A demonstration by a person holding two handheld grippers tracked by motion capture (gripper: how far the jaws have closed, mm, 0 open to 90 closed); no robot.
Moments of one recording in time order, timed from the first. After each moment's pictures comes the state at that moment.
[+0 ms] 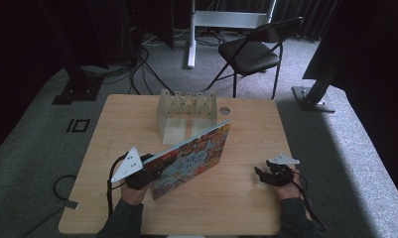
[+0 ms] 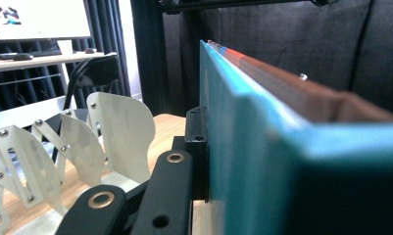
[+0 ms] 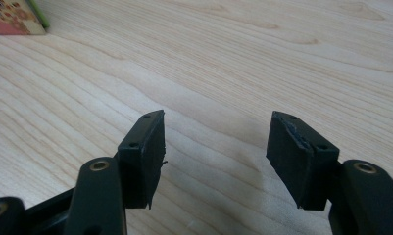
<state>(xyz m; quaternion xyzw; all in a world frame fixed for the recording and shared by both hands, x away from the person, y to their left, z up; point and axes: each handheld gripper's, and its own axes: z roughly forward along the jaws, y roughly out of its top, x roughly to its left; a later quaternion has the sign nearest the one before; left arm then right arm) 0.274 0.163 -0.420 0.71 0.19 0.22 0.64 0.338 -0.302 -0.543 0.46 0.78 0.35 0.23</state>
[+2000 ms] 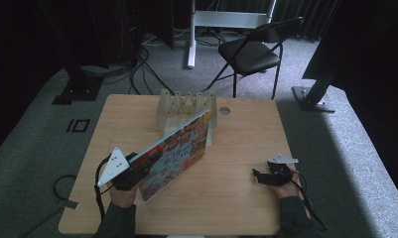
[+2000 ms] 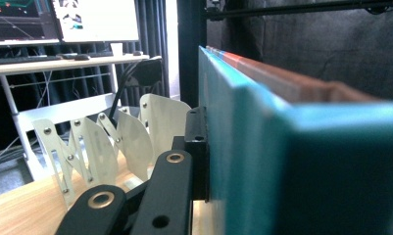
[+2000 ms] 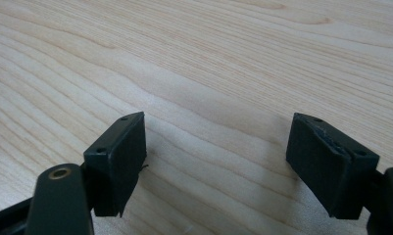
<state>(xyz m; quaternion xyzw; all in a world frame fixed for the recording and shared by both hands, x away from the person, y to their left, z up) 0.259 0.186 -0.408 0.68 0.25 0.27 0.63 0.344 -0.303 -0.554 0.47 0.78 0.35 0.21</state>
